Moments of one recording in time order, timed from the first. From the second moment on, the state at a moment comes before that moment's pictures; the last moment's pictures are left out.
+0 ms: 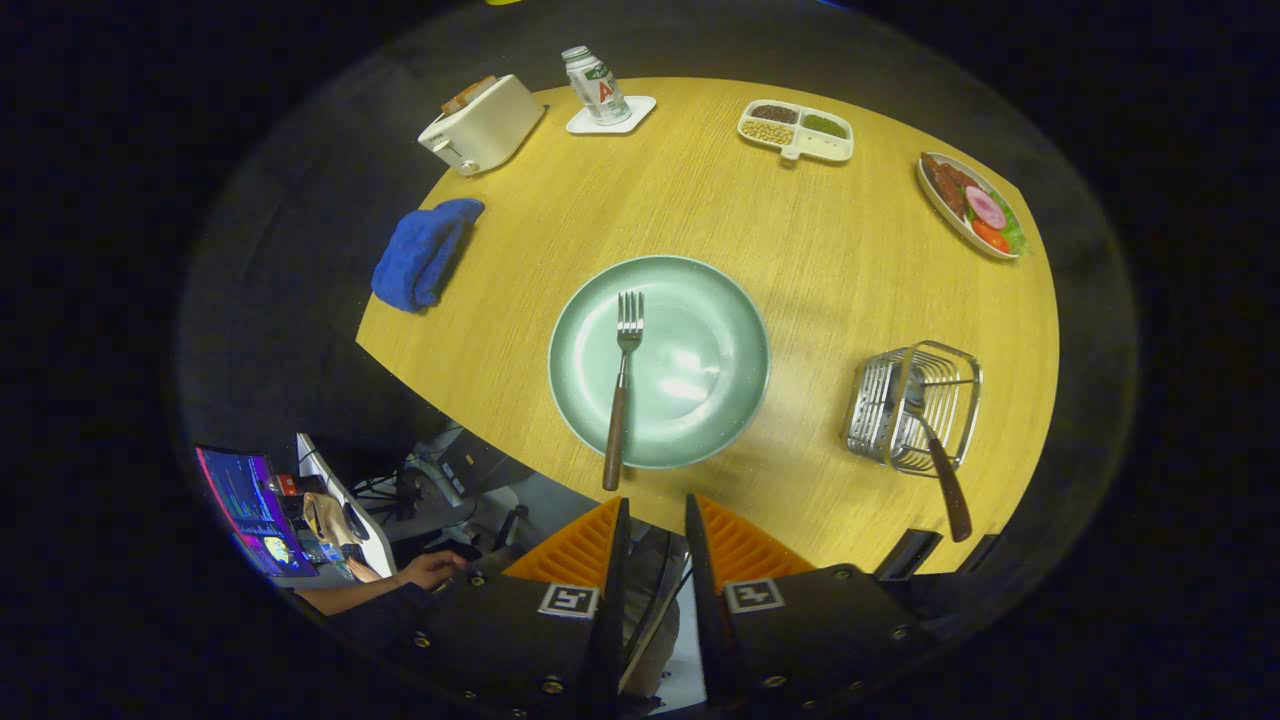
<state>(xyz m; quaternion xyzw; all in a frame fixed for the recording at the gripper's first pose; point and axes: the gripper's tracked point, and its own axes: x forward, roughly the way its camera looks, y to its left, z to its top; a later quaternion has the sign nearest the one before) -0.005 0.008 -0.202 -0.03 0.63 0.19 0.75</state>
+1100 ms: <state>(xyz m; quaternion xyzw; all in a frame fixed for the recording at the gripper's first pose) 0.009 0.048 -0.313 -0.07 0.69 0.17 0.70</state>
